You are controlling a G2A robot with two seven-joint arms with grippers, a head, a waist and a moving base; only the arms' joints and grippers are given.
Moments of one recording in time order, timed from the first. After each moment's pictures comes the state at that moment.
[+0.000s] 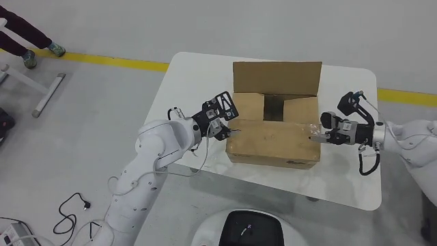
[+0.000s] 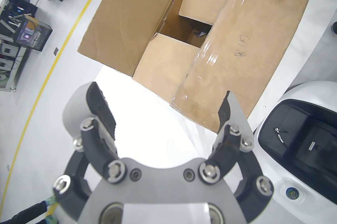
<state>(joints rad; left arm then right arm) 1.29 -1.23 -1.50 -2.02 1.45 -0.72 -0.70 -0.42 -0.94 0.50 -1.03 -0.11 -0.87 0.67</state>
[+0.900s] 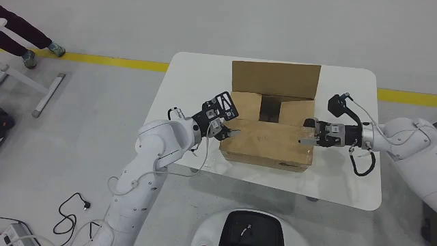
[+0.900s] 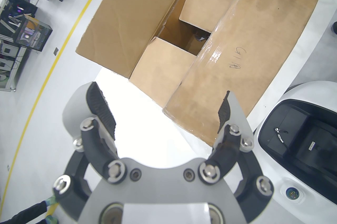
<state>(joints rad) 1.29 -1.23 -1.50 -2.02 1.45 -0.72 -0.70 -0.37 -1.03 0.42 -0.90 0.13 -1.01 0.81</state>
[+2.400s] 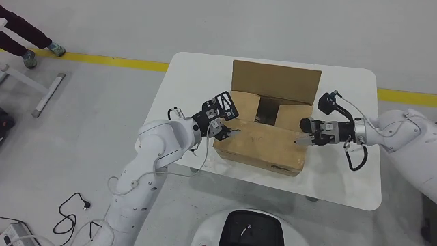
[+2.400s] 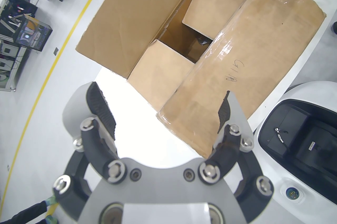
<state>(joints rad) 1.29 -1.23 -1.50 -2.02 1.45 -0.72 -0.70 -0.25 -1.08 0.21 -0.81 0.20 -1.01 0.81</state>
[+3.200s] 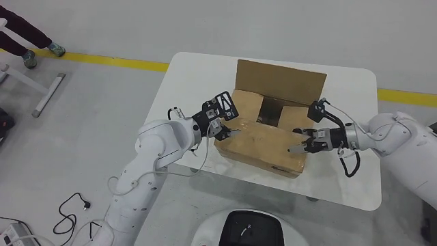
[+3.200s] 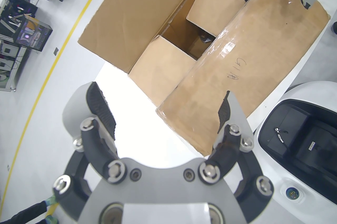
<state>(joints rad) 1.29 -1.23 -1.50 -2.02 1.45 -0.72 -0.70 -0.26 -1.06 0.17 -0.90 0.22 -0.97 0.85</state>
